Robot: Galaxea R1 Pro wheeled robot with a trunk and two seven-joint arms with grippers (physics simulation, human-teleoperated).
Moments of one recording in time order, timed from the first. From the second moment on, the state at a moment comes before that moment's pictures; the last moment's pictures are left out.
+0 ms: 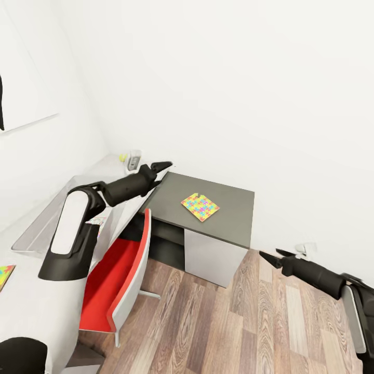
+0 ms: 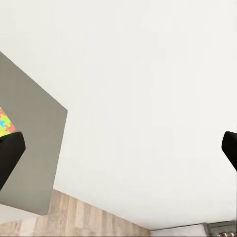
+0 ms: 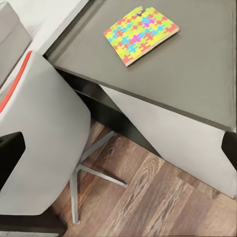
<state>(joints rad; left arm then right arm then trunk) -0.90 0.01 -0.12 -1.59 1.47 0.81 0.46 -0.33 -0.16 -0.41 -1.59 -0.08 0.74 0.91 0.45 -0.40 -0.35</state>
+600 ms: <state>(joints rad) -0.97 -0.13 -0.39 -1.53 1.41 0.74 0.53 -0.34 -0.20 -0.50 -1.59 -0.09 0.81 0.92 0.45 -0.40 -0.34</state>
